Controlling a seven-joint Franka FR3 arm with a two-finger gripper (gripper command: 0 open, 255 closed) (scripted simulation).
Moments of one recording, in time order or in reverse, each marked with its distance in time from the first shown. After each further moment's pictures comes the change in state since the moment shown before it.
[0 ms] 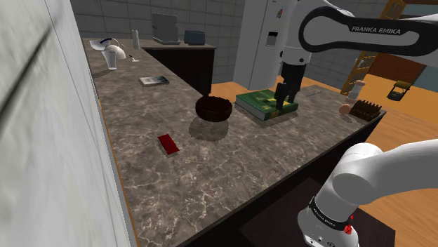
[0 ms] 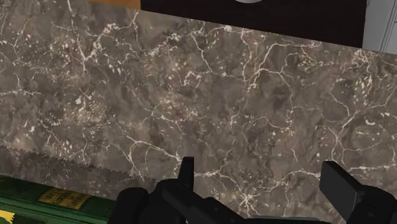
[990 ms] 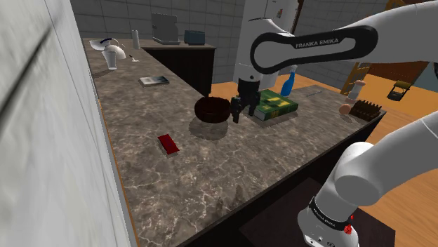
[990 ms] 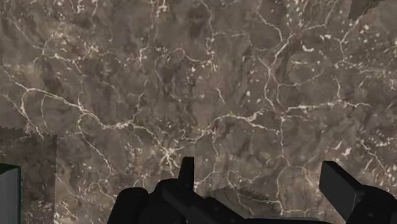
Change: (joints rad) arm 0.073 0.307 0.167 0.048 0.128 0.288 0.231
